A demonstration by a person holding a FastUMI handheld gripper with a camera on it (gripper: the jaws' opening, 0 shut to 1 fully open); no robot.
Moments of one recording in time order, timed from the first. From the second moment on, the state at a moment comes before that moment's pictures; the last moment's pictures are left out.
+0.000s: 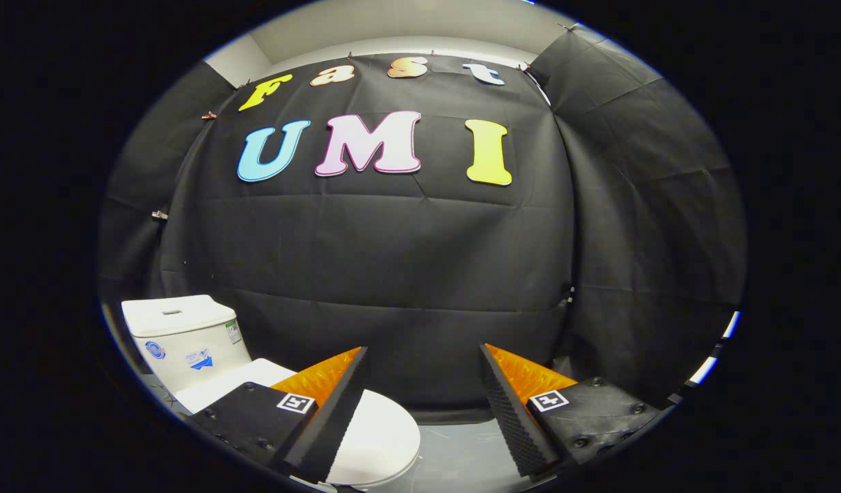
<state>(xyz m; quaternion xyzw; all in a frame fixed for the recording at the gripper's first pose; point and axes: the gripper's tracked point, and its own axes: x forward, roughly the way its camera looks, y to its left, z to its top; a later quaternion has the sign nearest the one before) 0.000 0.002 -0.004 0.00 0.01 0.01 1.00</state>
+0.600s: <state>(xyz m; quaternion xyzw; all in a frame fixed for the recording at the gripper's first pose) 0.000 0.003 -0.005 0.00 0.01 0.01 1.00</state>
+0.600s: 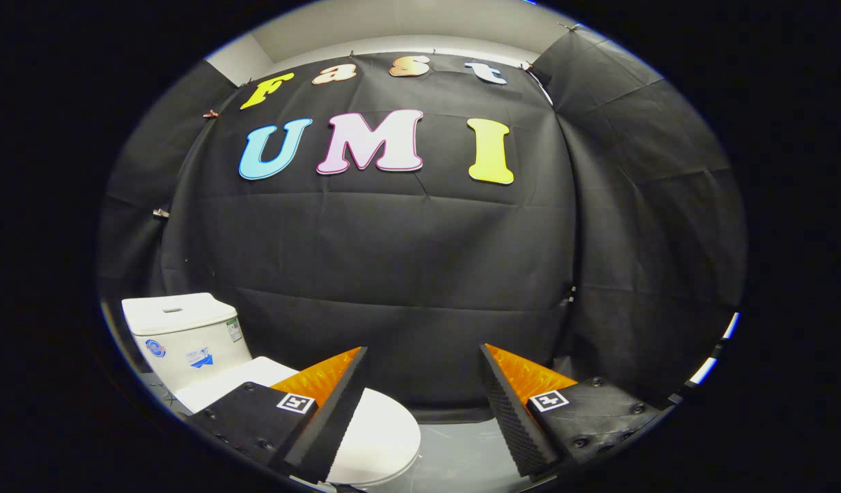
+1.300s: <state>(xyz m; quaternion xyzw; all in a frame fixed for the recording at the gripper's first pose) -0.008 0.009 0.009 -0.01 0.02 0.03 1.00</state>
